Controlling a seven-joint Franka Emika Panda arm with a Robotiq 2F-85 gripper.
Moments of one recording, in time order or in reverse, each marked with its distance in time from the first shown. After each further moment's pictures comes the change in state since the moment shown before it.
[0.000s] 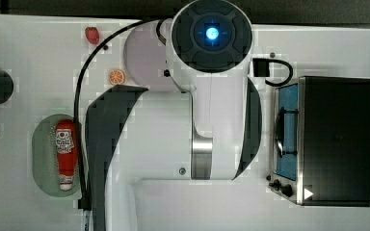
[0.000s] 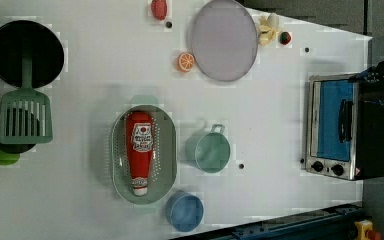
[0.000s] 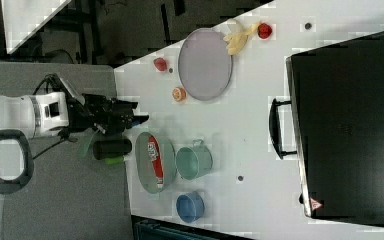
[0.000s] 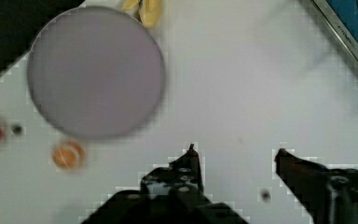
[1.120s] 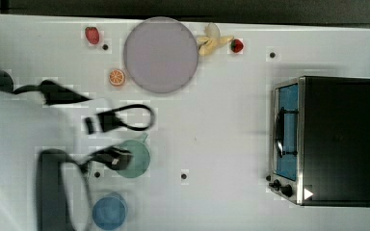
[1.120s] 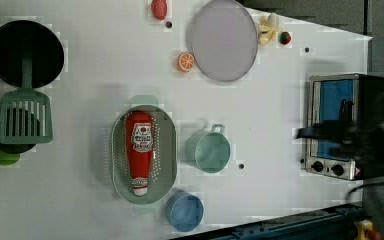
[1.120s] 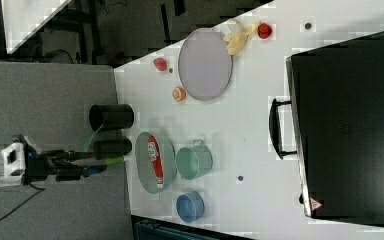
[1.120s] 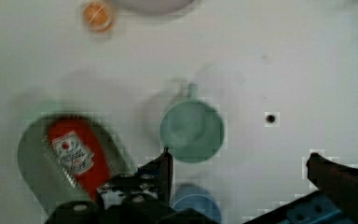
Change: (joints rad) arm -0.064 -0.167 0.445 -0.120 0.039 -0.093 0.026
